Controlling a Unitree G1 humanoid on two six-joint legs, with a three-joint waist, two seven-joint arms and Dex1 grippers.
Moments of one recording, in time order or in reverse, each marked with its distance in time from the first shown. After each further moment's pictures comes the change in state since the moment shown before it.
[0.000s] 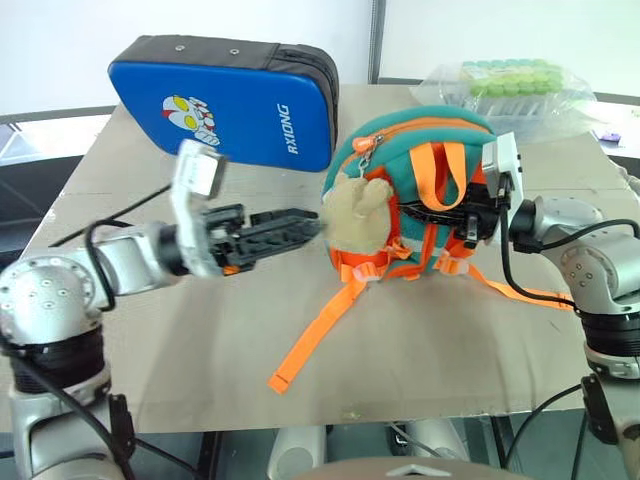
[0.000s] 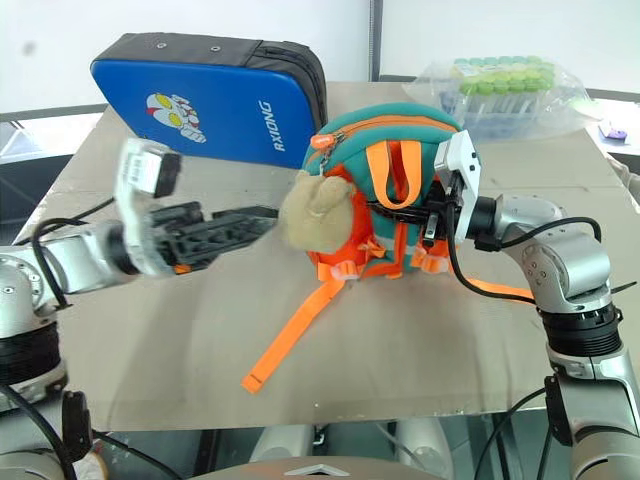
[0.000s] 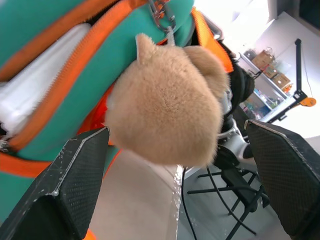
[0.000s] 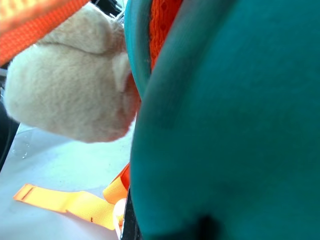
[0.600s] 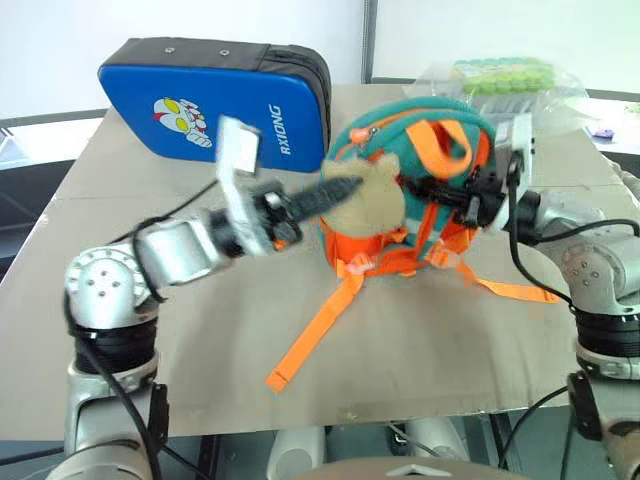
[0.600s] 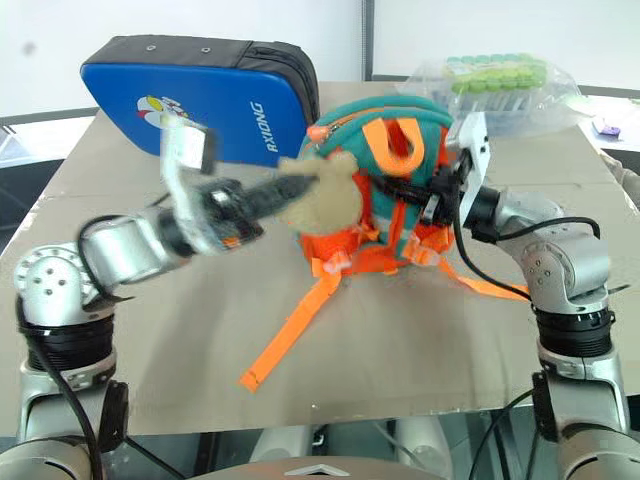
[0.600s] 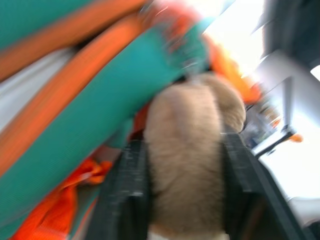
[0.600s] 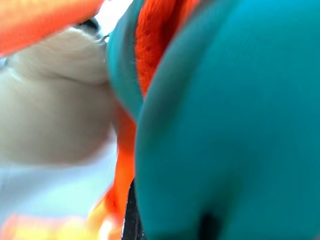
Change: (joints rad) left arm -0.091 -0.070 -0.017 0.063 -0.207 -0.186 0.208; right arm -0.038 0.090 -0.115 0.016 0.064 0.045 -0.203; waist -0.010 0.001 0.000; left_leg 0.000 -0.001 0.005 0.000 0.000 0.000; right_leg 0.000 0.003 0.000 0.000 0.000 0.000
